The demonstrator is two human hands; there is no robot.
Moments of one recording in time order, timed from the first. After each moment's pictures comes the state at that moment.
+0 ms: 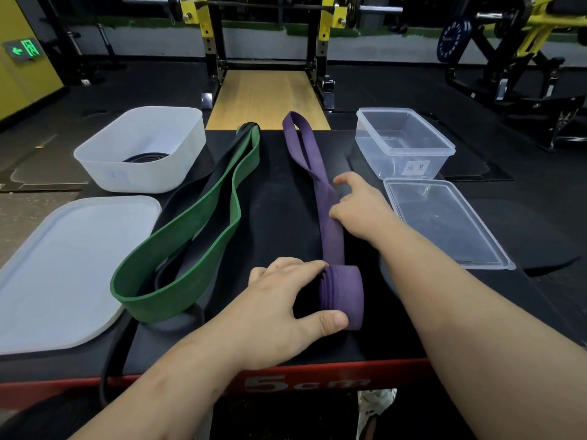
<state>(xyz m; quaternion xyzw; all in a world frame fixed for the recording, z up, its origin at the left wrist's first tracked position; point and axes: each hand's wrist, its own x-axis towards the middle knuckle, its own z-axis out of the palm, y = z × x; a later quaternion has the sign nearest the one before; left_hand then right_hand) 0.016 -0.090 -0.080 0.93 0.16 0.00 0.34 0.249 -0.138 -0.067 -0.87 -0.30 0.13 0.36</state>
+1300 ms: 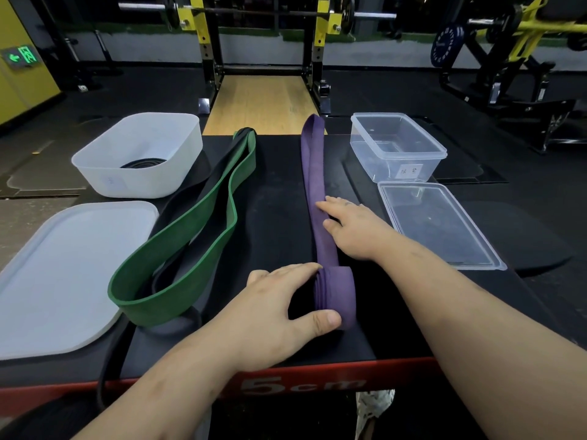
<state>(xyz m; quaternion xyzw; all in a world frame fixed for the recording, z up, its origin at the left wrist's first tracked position) 0.015 -0.089 -0.080 0.93 0.16 -0.01 0.34 0.256 -0.153 -0.085 -0.86 -0.47 0.12 0.14</state>
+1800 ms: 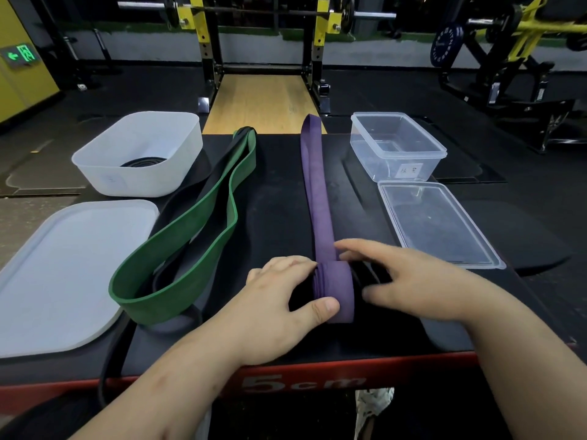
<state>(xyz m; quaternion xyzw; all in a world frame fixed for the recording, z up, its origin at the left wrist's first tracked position) 0.019 -0.091 -0.075 0.93 0.13 0.03 0.33 0.204 -0.255 -0.043 -0.82 -0.49 0.25 0.18</state>
